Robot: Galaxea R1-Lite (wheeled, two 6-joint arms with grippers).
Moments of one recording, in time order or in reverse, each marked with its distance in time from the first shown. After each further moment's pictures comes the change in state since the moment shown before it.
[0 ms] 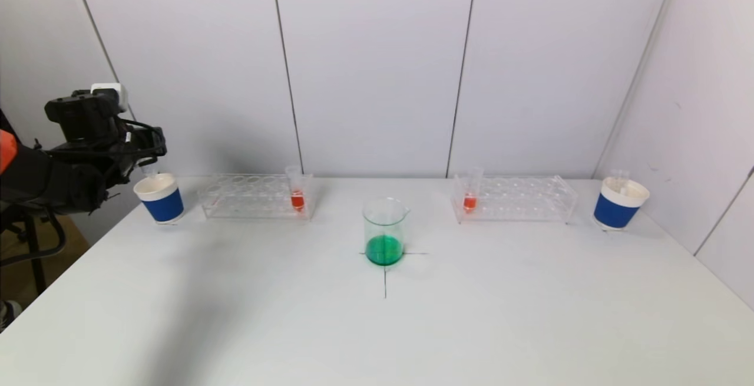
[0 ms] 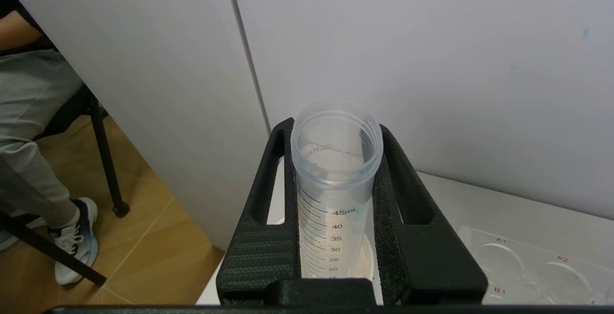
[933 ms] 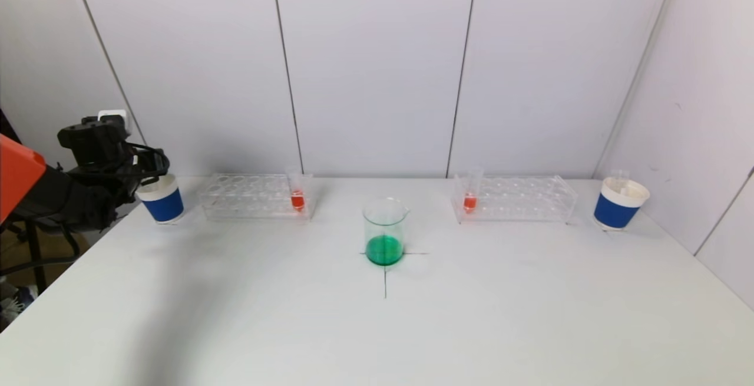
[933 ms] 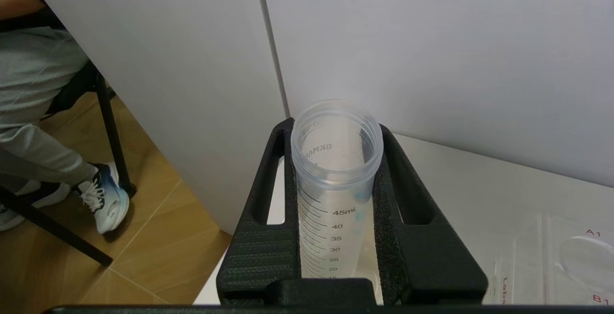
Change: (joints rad) left arm 0.041 0.111 0.017 -0.094 -0.003 0.002; right arm 0.000 0.000 0.000 0.000 0.000 0.000
